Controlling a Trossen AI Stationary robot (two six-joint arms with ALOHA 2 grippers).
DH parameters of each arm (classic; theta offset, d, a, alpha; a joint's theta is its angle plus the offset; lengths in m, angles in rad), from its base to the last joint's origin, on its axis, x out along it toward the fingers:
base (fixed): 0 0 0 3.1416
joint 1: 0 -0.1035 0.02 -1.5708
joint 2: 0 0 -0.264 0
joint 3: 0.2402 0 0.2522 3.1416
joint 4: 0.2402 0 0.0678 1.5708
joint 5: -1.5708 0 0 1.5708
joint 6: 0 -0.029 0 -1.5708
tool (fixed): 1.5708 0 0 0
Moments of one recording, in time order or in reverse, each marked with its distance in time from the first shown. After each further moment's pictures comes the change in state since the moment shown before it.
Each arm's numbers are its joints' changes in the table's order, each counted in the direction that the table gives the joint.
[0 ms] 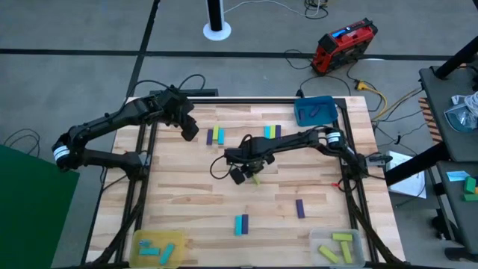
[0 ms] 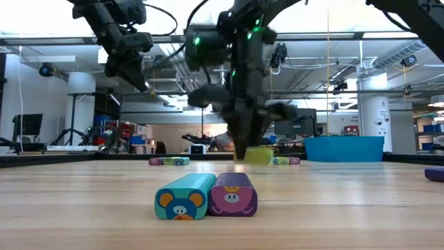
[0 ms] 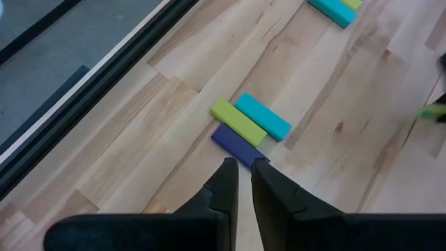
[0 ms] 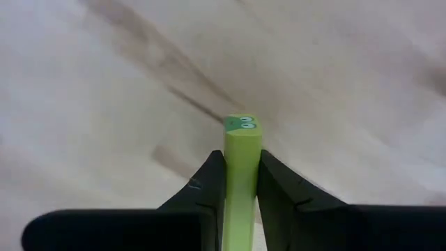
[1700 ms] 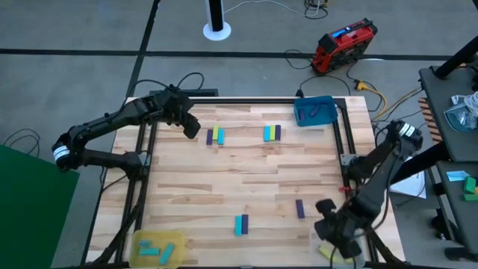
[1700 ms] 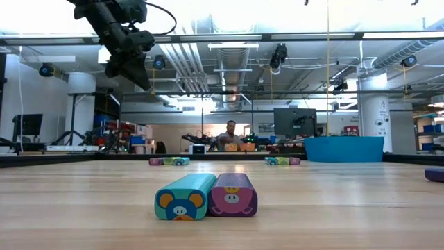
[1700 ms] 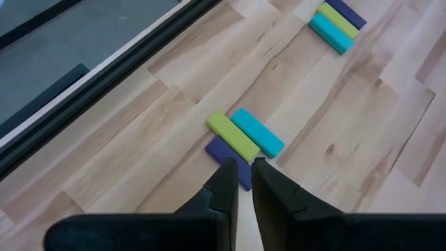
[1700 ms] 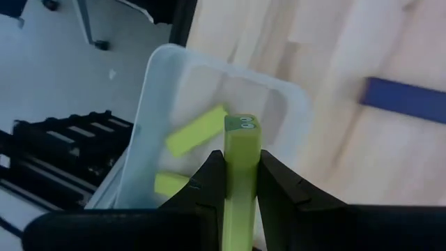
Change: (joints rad) left arm 0.000 0.000 0.000 -0.042 0.000 0.096; right arm -0.916 0.753 -0.614 -0.116 0.081 0.297
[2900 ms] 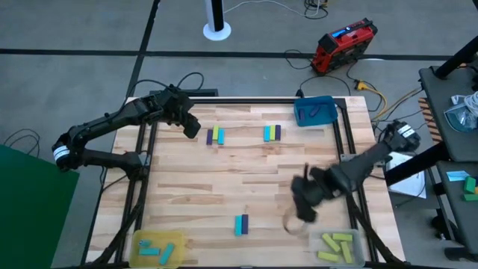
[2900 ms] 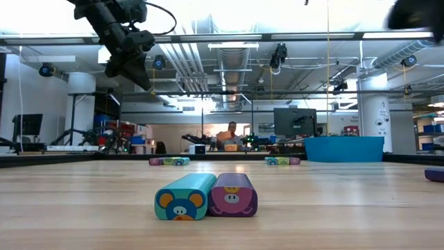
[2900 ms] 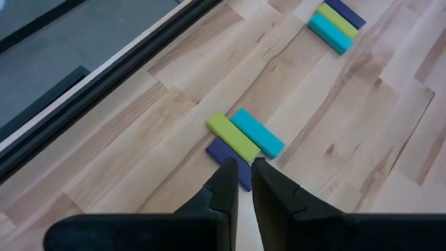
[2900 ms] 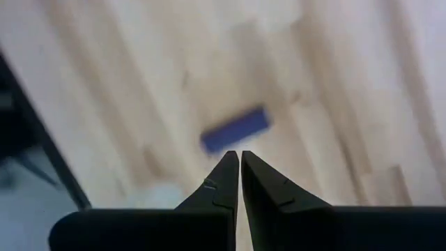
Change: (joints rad) left arm 0.000 0.000 0.000 -0.003 0.000 -0.010; right arm 0.406 -0.032 0.135 0.255 -0.168 -0.286
